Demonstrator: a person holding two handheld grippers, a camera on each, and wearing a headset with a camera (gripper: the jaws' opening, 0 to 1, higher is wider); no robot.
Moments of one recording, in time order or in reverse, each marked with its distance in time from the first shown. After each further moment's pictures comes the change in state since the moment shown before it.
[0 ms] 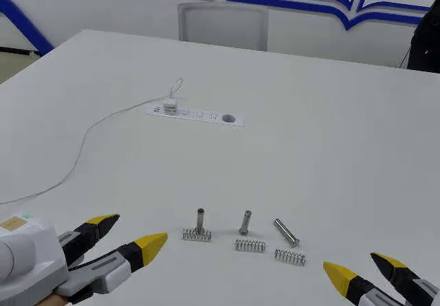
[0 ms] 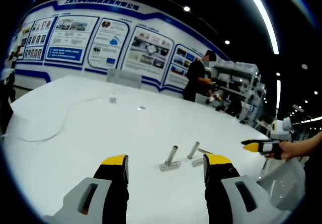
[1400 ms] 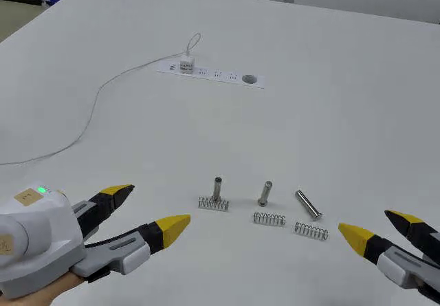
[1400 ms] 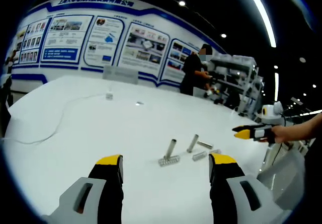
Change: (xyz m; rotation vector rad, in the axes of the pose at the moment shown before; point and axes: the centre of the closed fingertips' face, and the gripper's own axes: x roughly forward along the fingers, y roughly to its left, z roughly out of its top) left arm 0.005 -0.005 -0.012 0.047 0.049 -0.019; right arm 0.039 -0.005 0.018 -0.090 0.067 0.075
